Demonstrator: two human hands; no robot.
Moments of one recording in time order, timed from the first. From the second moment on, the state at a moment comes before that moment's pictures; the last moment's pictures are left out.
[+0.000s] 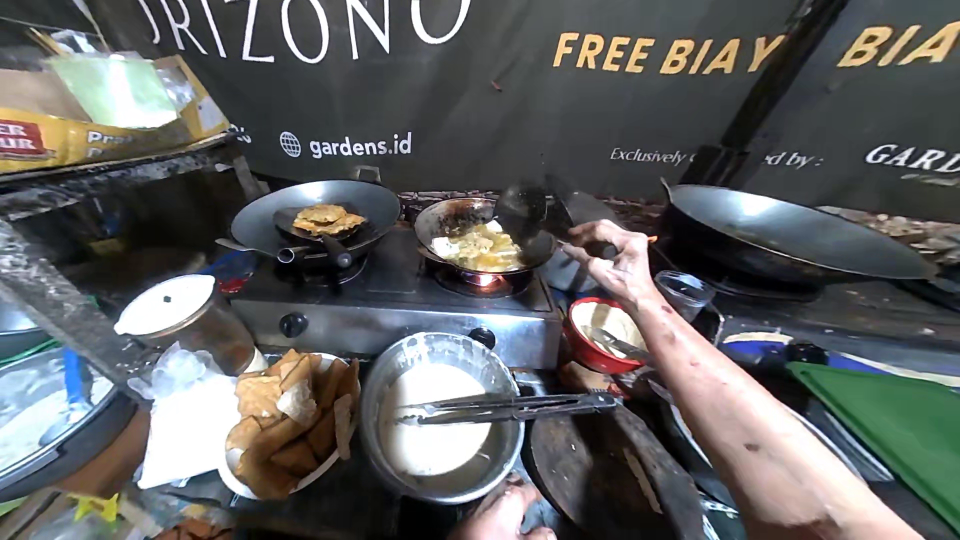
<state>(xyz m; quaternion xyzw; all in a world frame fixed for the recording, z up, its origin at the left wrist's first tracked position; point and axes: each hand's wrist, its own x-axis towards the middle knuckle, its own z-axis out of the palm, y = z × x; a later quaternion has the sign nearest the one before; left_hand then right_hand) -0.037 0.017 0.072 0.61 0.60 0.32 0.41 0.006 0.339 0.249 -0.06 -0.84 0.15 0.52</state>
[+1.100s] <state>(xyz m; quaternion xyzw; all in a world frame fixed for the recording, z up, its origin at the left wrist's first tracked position) -0.038 0.015 0.074 0.61 0.60 0.32 0.42 -0.011 0.299 0.293 -0.10 -0.87 0.15 0.46</state>
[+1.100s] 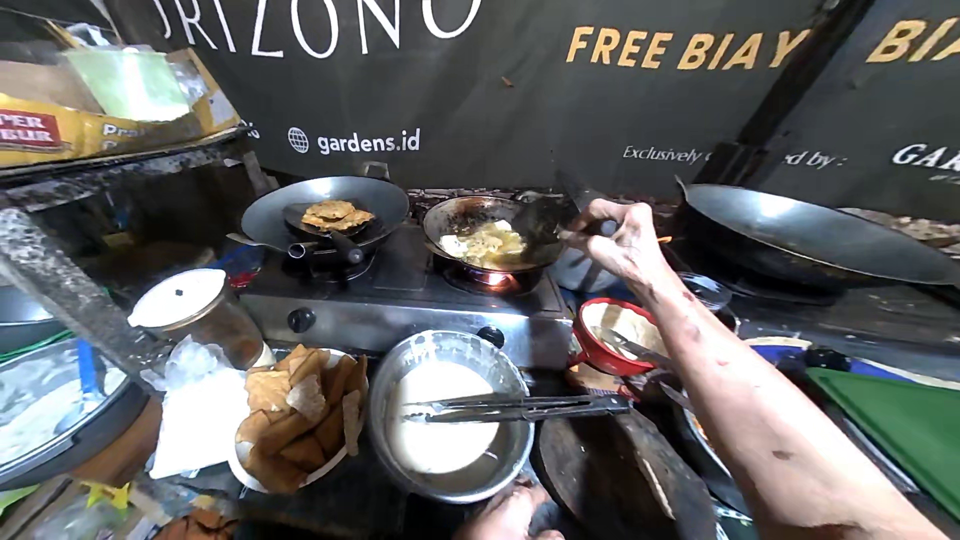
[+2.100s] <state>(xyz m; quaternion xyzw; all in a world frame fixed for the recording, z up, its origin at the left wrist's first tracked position) -0.037 0.015 0.072 0.61 0.61 0.31 0.40 0.030 0.238 0.301 0.11 -0.86 0.19 0.46</state>
